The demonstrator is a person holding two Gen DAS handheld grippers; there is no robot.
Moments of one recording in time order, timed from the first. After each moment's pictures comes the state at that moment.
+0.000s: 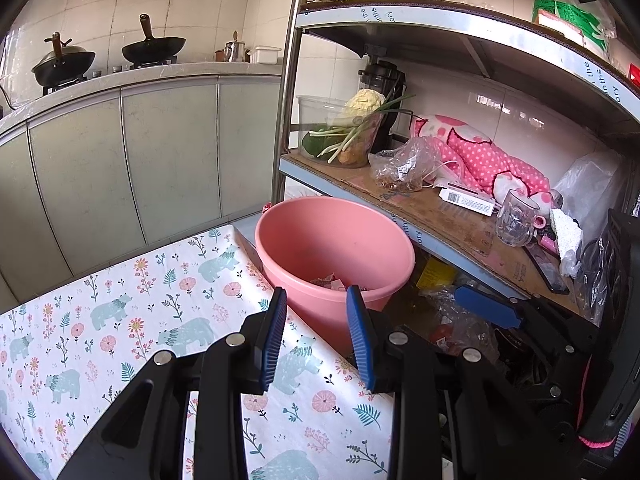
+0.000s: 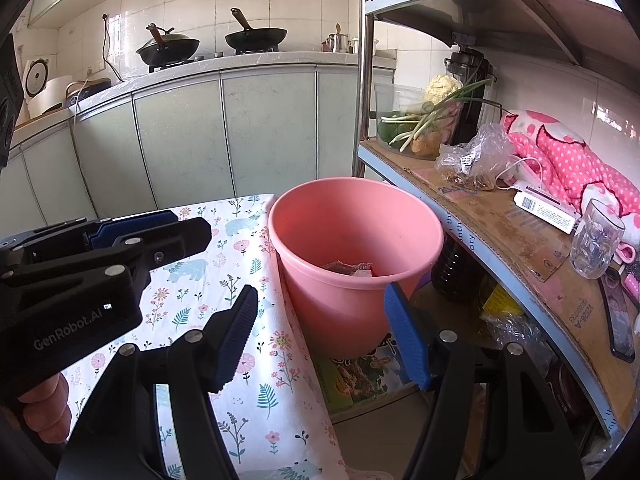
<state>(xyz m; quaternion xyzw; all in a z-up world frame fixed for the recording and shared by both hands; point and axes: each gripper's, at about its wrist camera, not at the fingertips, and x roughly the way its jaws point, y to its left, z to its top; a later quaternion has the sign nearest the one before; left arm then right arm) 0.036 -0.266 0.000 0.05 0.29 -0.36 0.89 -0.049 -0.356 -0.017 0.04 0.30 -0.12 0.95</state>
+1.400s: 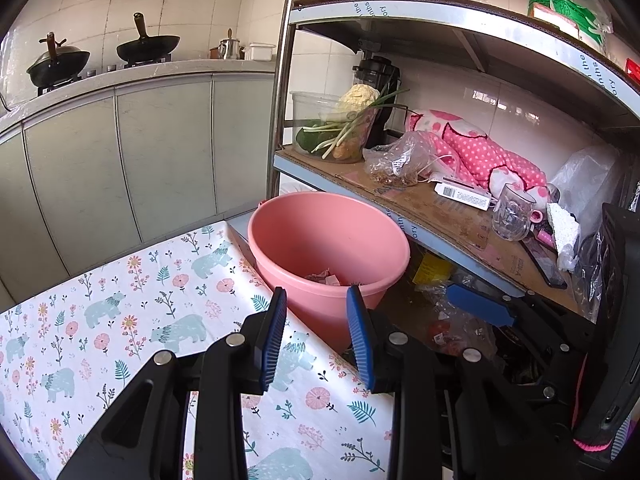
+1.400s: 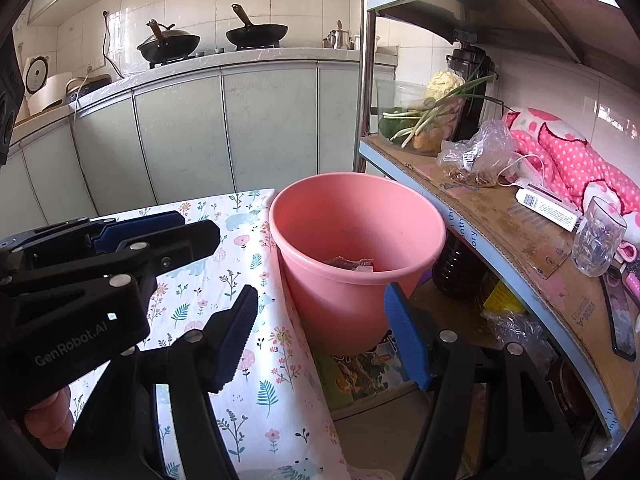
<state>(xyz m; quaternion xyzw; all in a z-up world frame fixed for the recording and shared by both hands) 0.033 -0.270 -0.004 0.05 0.29 -0.36 0.88 -0.048 -0.355 -0.020 0.04 0.30 -0.12 0.94</state>
